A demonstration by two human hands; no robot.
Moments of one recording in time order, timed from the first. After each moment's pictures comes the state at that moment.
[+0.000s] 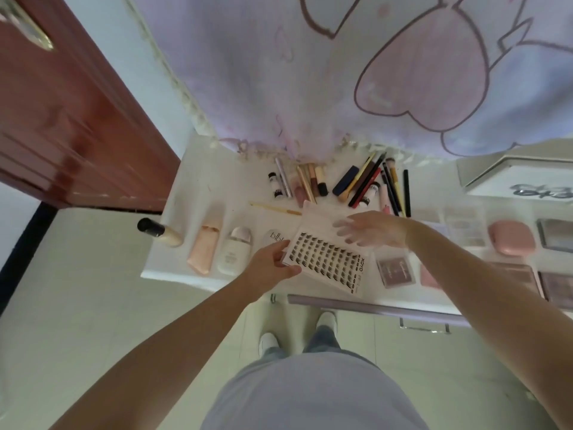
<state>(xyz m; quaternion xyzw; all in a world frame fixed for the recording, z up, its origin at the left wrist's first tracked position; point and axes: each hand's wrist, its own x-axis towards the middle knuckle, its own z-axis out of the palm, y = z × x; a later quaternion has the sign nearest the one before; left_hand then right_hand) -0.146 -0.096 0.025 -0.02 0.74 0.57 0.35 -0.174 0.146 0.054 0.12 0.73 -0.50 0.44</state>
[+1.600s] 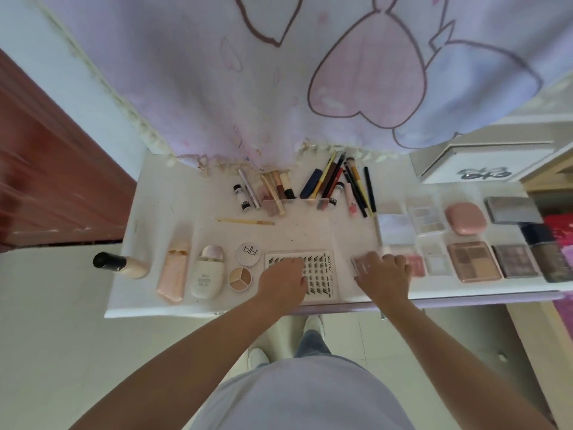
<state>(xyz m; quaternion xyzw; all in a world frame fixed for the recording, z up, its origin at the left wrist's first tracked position) -0.138 -0.035 0.004 0.28 0.92 0.12 0.22 -0.068 0.143 -0.011 0.29 0.94 -0.02 0.16</state>
